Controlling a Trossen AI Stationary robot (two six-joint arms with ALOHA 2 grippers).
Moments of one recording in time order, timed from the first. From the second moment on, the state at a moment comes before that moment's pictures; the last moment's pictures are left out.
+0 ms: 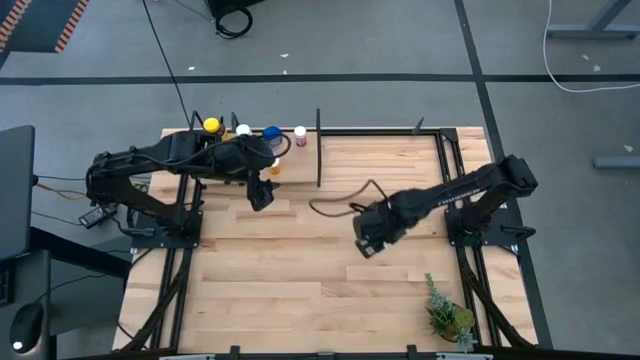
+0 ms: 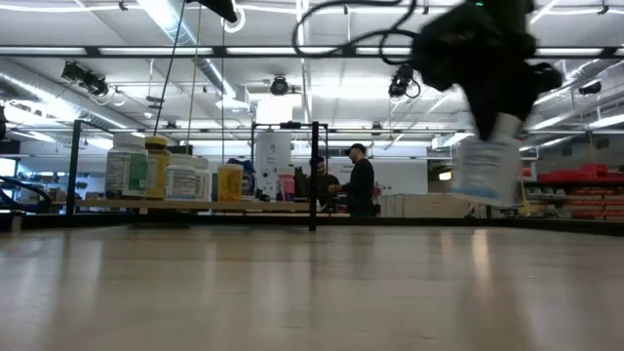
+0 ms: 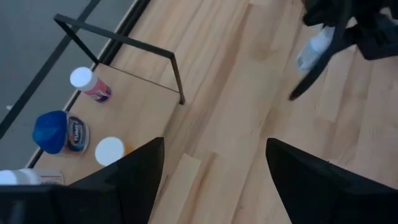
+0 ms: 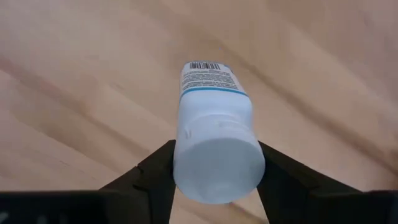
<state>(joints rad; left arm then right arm) 0.03 1.37 1.66 -1.19 -0.27 -0.28 0.22 1.61 1.22 -1.08 -0.05 1.24</state>
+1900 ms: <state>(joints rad) 0.03 1.16 1.66 -1.23 -0.34 -0.41 -0.06 2.36 2.30 -1.35 -0.08 0.58</state>
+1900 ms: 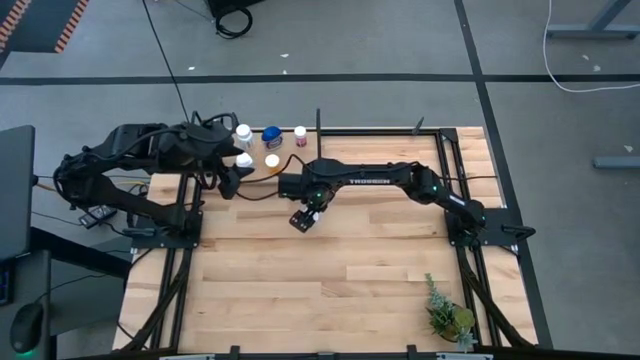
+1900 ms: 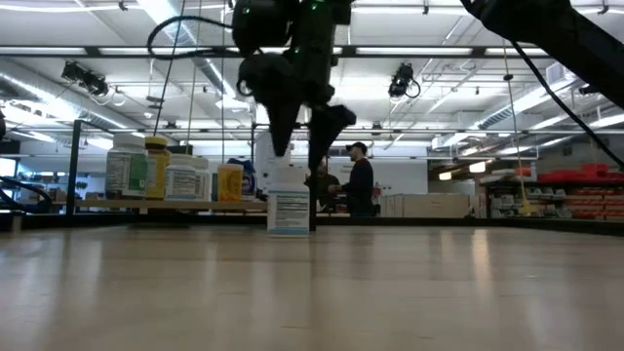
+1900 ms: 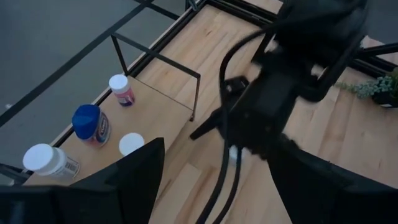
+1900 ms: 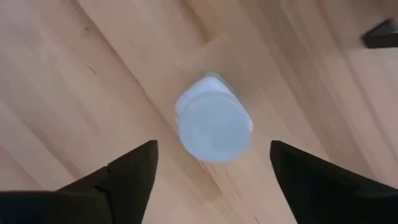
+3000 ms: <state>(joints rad) -0.02 1.16 1.06 -0.48 -0.18 -0.18 0.11 1.74 2.30 -1.57 0.59 0.49</state>
